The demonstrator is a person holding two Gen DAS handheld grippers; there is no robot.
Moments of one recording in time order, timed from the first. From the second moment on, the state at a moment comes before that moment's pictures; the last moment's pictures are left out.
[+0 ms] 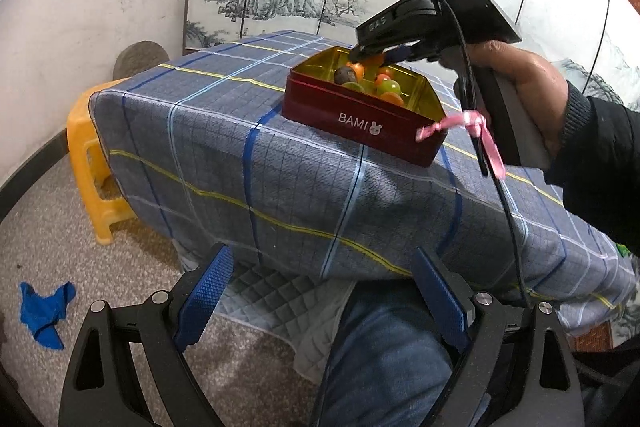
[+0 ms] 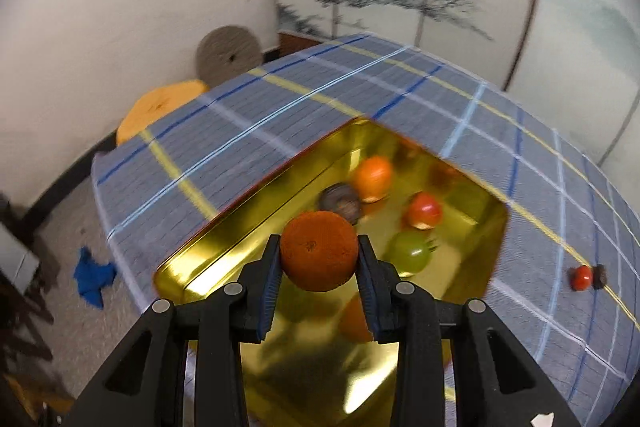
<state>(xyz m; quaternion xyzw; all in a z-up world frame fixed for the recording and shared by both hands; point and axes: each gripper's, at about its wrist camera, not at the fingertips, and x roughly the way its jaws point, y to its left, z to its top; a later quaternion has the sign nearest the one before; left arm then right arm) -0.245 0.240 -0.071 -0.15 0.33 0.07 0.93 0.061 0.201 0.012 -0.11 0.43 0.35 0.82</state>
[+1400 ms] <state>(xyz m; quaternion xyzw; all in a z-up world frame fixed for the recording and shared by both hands) -0.136 0.167 0.013 -0.03 0.29 -0.04 0.95 0.151 -0.212 -0.054 0.11 0.40 0.03 0.91</state>
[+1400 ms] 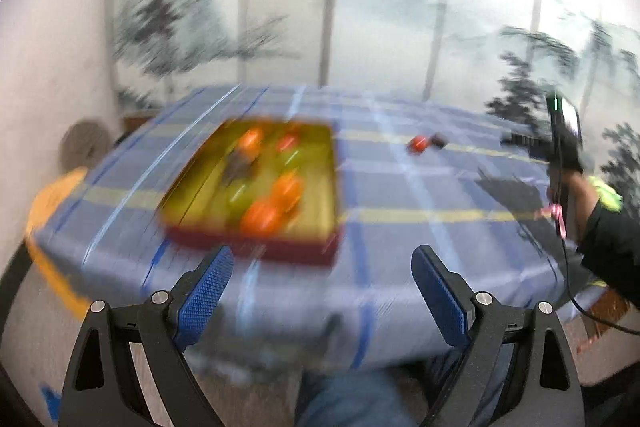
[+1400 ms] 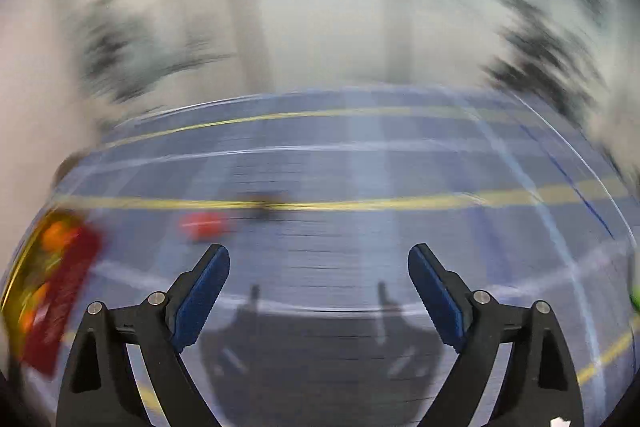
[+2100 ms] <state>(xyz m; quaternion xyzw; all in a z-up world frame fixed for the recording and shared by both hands) 0.182 0.001 -0.043 -0.04 0.42 -0.08 0.90 0.135 -0.387 -0.118 0.30 0.40 -0.07 0.86</state>
